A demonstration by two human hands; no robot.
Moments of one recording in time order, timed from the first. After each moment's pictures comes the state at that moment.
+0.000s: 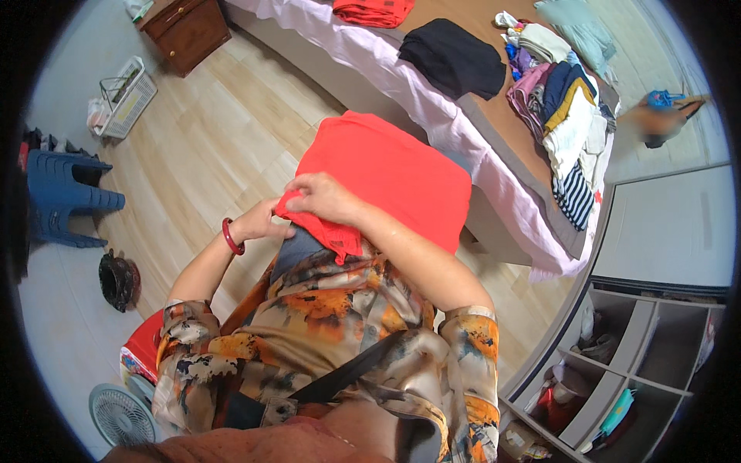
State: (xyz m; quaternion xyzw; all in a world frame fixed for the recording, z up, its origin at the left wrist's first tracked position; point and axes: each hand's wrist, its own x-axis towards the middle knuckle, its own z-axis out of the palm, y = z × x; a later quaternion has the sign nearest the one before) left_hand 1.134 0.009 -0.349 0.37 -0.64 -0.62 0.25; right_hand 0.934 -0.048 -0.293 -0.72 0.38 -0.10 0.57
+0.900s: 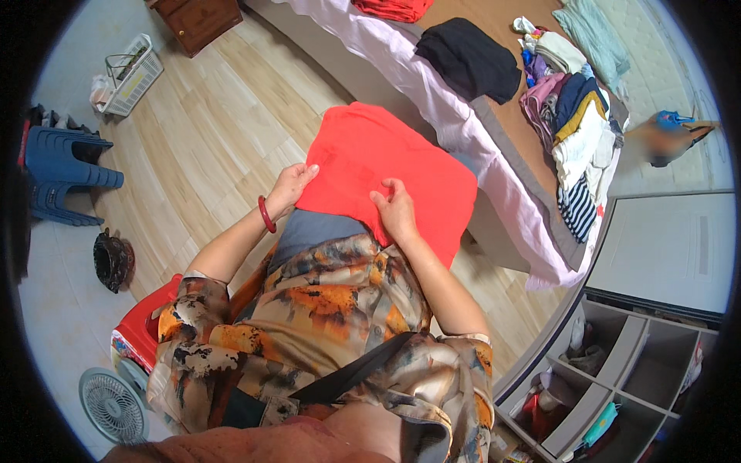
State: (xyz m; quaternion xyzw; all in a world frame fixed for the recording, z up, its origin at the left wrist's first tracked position) left_hand 1.082 -0.027 -0.412 0.54 -0.35 -0.63 0.42; right_hand 0.836 -0.026 -0.385 -0.61 0.65 -0.25 0.38
